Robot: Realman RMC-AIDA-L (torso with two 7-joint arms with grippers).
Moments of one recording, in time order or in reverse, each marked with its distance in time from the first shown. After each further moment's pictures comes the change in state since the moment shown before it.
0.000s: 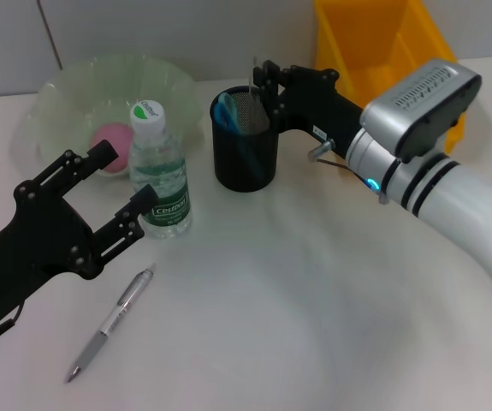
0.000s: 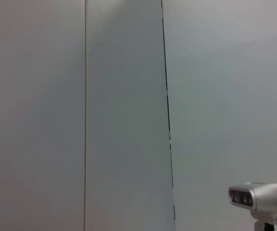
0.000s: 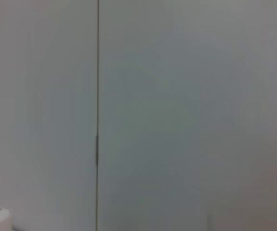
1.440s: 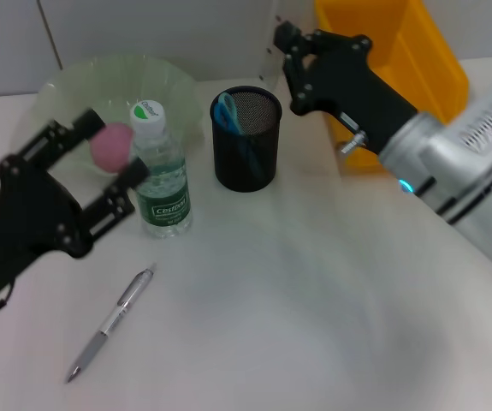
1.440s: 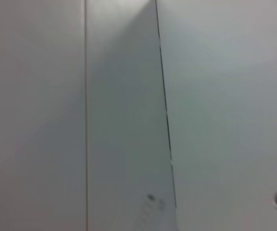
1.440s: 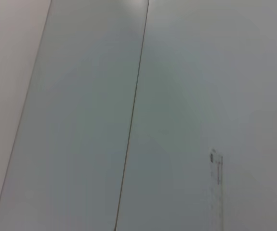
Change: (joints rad) left arm 0.014 -0.001 -0.007 0.077 -0.021 0.010 -0.019; right arm -0.064 -0.005 -0.036 -0.033 0.002 -0.334 -0.109
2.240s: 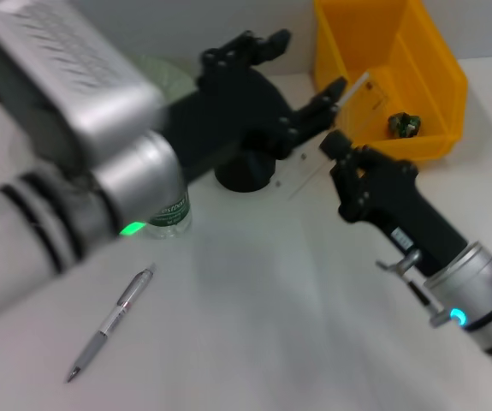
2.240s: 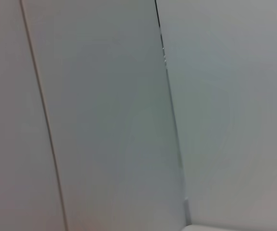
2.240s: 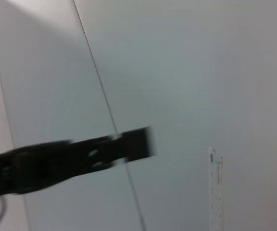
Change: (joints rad) left arm 0.142 0.001 0.628 1.129 0.788 -1.189 -1.007; right arm -0.295 0.001 -0.075 0.175 -0.004 -0.208 0.177
